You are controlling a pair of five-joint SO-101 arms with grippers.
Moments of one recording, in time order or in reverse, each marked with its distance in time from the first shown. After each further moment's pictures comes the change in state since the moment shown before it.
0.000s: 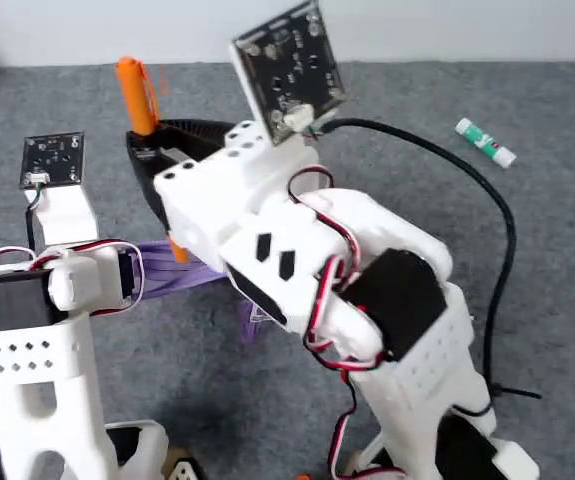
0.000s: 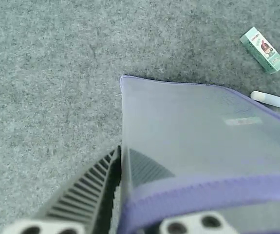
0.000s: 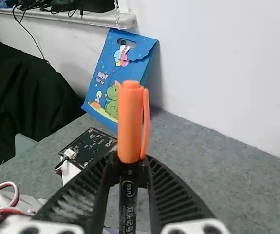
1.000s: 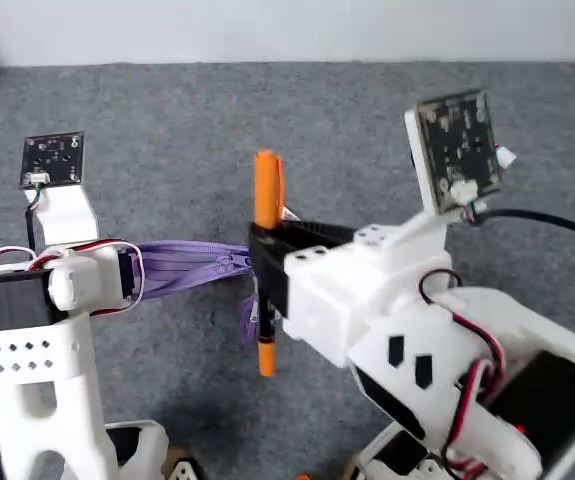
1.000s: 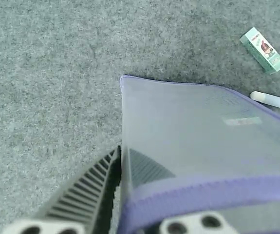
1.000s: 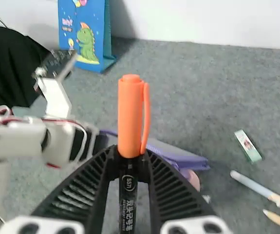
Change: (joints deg) left arm 0.0 0.0 0.0 0.0 0.2; right arm 4.0 -18.8 5.5 28.8 -13.7
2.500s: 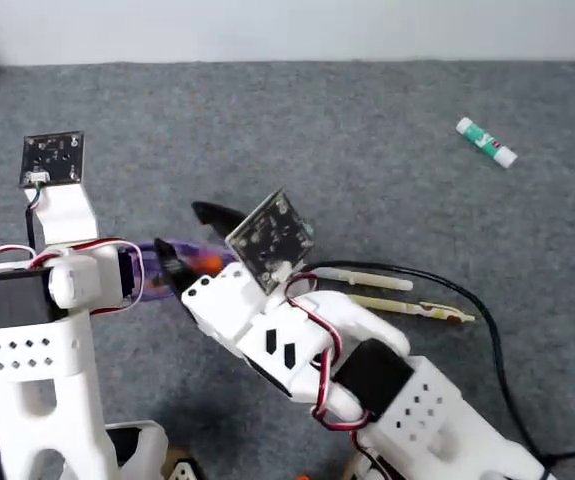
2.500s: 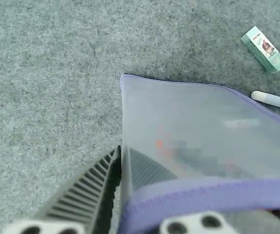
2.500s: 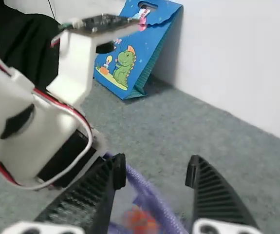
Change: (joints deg) left arm 0.0 0.4 0.0 0.0 0.2; right arm -8.3 -15.5 65.1 -63.5 21.1
